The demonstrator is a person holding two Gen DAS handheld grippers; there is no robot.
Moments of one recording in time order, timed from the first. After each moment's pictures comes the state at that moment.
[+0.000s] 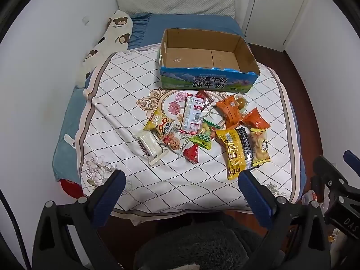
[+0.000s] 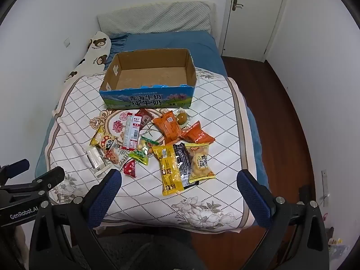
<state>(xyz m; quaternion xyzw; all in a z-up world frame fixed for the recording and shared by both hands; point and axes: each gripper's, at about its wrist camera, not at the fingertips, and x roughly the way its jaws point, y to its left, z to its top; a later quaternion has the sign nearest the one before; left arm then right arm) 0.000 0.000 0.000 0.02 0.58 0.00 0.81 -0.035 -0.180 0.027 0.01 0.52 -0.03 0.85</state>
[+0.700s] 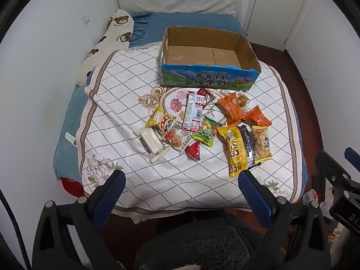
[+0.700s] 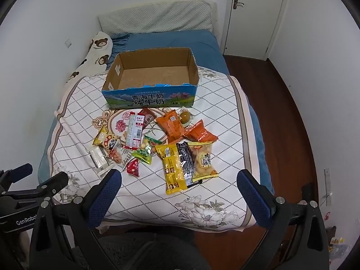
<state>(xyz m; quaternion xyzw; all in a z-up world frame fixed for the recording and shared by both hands) -0.009 0.008 -0.002 0.02 0.58 0.00 0.81 -0.036 -0.179 0.027 0.01 0.52 -0.02 0.85</state>
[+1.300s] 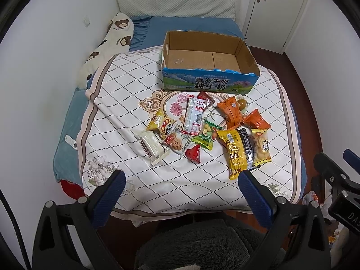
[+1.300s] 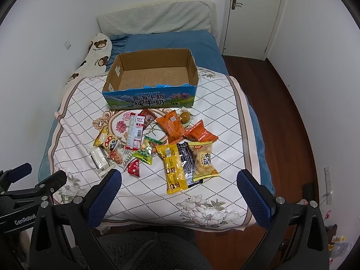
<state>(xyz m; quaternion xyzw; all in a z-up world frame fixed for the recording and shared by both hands) -0.008 0.007 0.003 0.02 0.57 0.00 0.82 -0.038 -0.177 0.028 0.02 0.52 -0.02 0.85</state>
